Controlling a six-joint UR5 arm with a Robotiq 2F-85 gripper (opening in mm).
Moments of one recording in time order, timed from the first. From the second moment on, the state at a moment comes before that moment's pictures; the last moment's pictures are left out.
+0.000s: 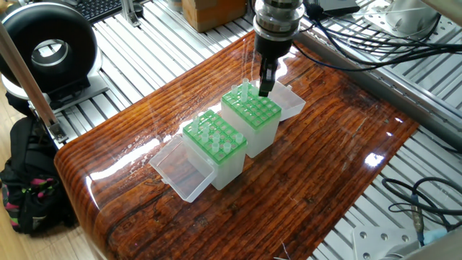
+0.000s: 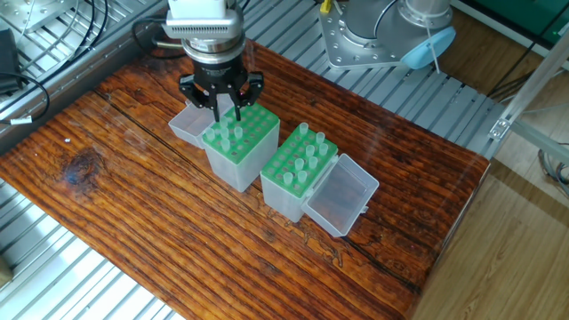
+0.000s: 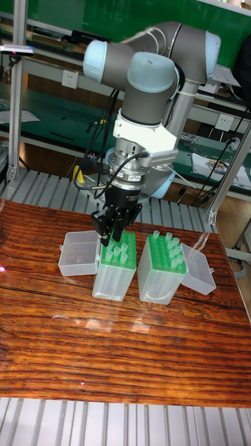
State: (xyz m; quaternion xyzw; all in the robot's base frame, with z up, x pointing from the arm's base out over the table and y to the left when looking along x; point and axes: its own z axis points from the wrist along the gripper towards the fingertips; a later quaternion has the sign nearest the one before) arm 0.488 -0.012 0.141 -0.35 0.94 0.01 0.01
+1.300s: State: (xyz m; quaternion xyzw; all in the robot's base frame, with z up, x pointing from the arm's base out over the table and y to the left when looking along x) arm 0.501 -0.012 0.142 -0.34 0.94 0.00 0.03
